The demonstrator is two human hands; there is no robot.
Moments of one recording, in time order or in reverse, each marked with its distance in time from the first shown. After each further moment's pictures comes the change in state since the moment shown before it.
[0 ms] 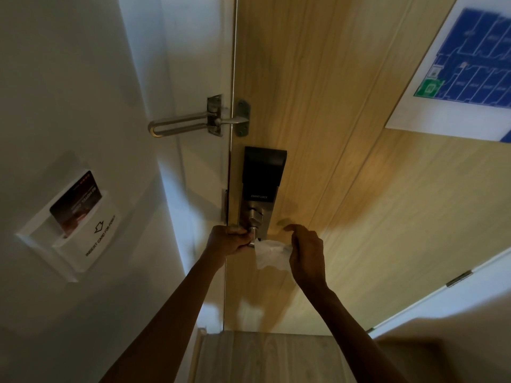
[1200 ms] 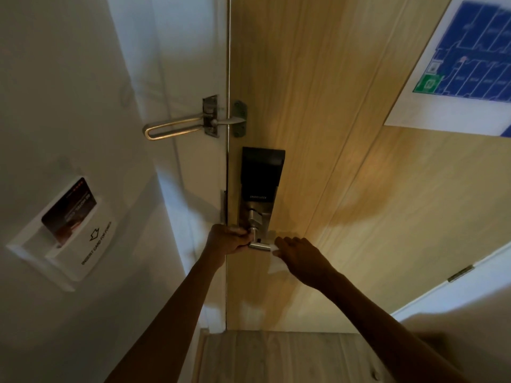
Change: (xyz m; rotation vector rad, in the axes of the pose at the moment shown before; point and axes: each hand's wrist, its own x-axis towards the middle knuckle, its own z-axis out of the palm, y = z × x) left_hand 0.008 0.002 -0.001 0.041 -0.009 0.013; right_hand 0.009 0.017 -0.003 -0.392 -0.509 -0.376
